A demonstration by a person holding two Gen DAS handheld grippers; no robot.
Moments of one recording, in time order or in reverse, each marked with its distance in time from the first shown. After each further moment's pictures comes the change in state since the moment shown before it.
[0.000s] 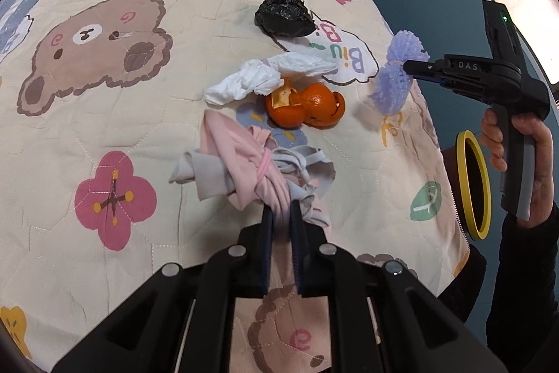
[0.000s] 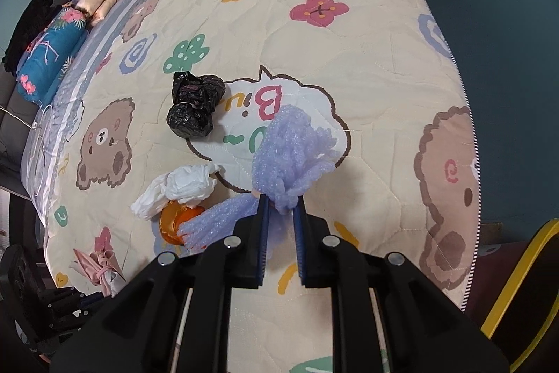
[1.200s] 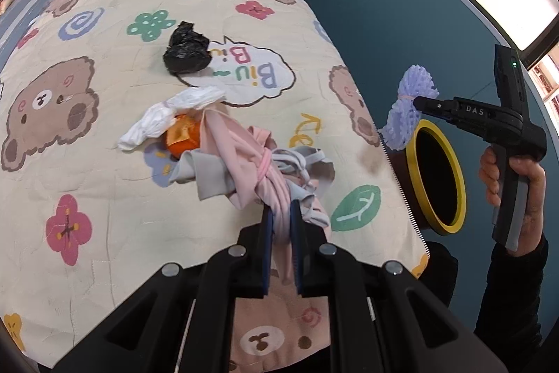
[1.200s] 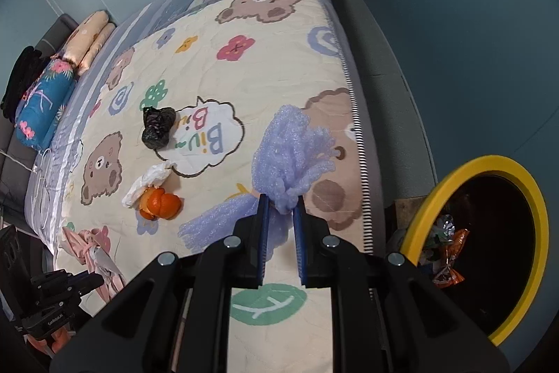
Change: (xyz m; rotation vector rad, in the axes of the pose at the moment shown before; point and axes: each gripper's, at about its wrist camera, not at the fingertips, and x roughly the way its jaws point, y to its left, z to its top) left arm -0.017 -0.114 0.008 0.149 -0.047 -0.044; right arm -0.109 -0.119 -0.070 0.167 -0.132 -0.029
